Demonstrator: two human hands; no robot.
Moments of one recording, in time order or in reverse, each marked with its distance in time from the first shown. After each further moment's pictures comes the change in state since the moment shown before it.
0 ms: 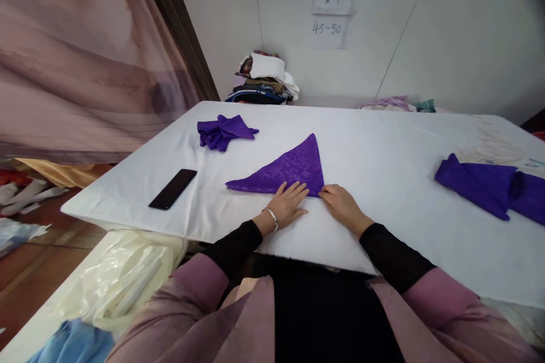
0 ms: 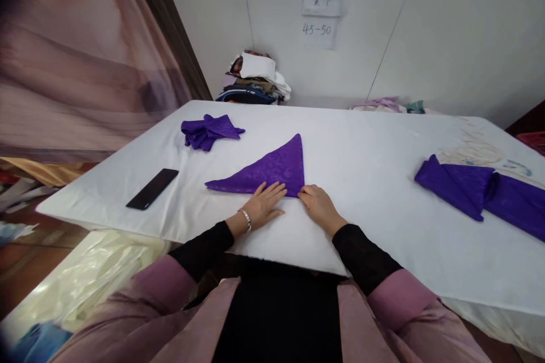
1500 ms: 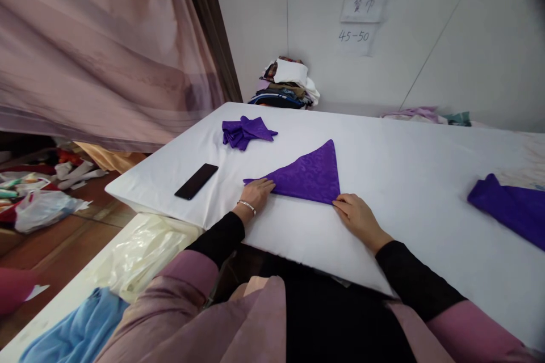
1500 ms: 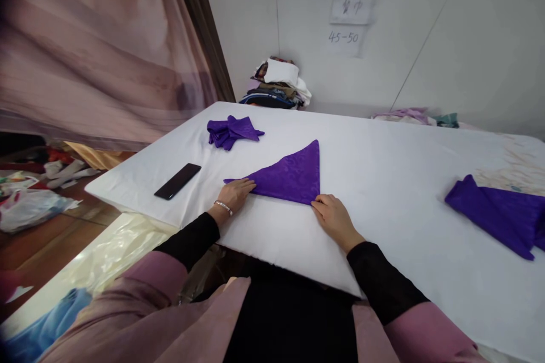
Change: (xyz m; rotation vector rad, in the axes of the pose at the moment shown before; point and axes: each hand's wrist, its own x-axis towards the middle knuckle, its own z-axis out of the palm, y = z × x) left_hand -0.064 -0.099 -0.013 0.146 0.204 -0.305; right_hand -0.004 -0.004 0.003 0.045 0.095 -0.015
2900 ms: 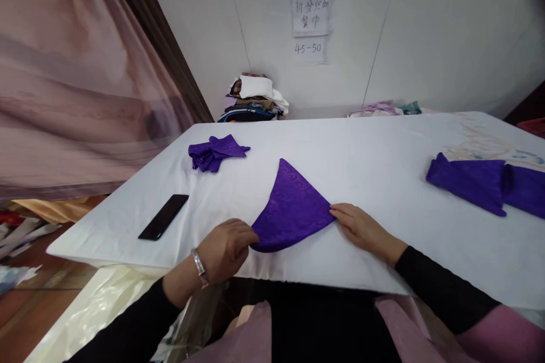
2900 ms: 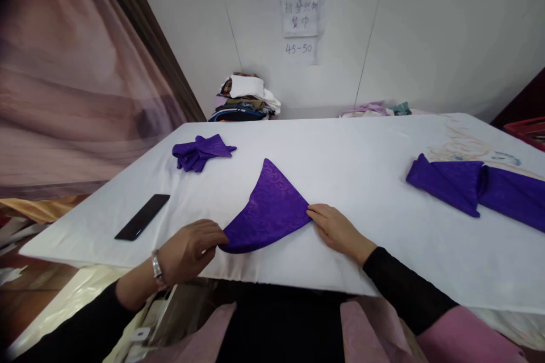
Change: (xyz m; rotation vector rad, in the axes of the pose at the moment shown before) left_hand -0.023 0.080 -0.123 -0.201 -0.223 0.357; right_hand -0.044 0.016 -0.043 0.063 -0.076 -0.046
